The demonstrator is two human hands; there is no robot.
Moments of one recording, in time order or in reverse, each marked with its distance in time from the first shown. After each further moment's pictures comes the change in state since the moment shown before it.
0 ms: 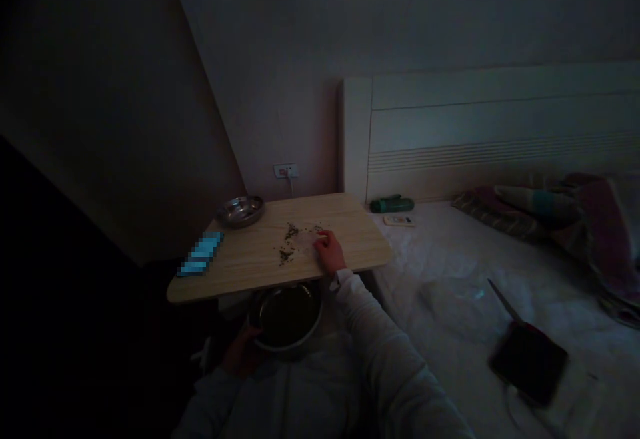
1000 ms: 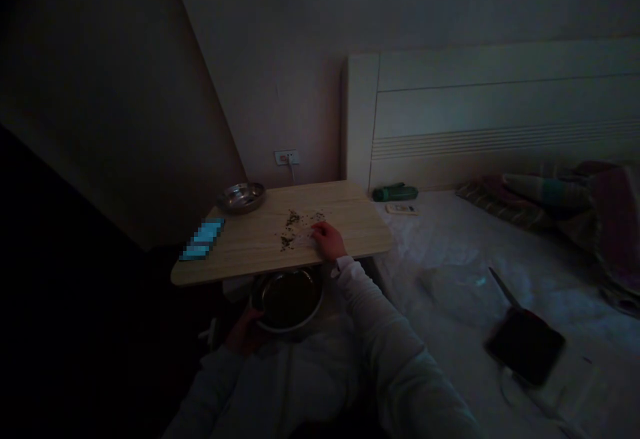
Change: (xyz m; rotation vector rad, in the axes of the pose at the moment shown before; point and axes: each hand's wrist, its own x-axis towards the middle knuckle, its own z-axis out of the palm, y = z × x) left_hand 0.010 -0.003 -0.007 -0.021 0.011 0.062; right_hand -0.004 -0.005 0.001 -0.094 -0.085 -0.033
